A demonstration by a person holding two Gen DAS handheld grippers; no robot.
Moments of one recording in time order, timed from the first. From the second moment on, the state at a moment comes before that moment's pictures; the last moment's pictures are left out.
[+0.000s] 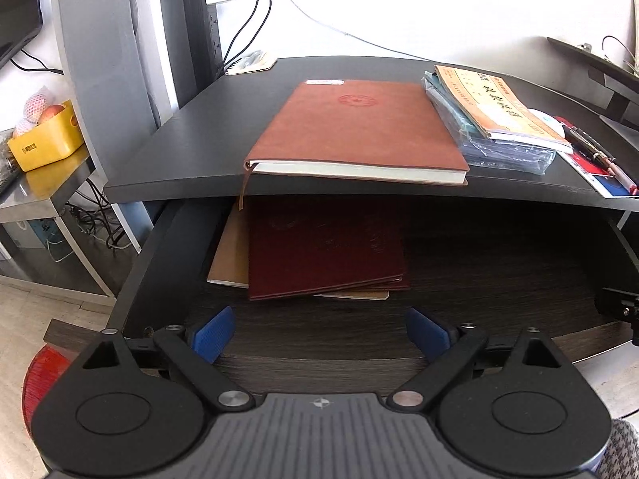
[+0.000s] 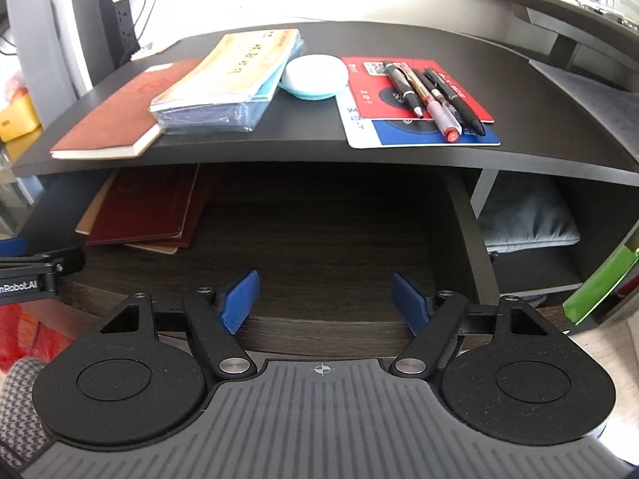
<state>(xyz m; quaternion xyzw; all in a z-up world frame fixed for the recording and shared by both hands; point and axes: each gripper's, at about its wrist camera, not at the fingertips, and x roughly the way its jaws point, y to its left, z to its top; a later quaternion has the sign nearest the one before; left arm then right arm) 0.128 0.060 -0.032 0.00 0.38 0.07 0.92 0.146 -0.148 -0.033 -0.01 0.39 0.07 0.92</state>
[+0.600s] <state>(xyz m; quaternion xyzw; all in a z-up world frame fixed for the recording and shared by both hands) 0.075 0.059 -0.041 -0.01 0.37 0.05 0.93 0.095 -0.148 -0.032 -0.02 0.40 0.06 0.92</state>
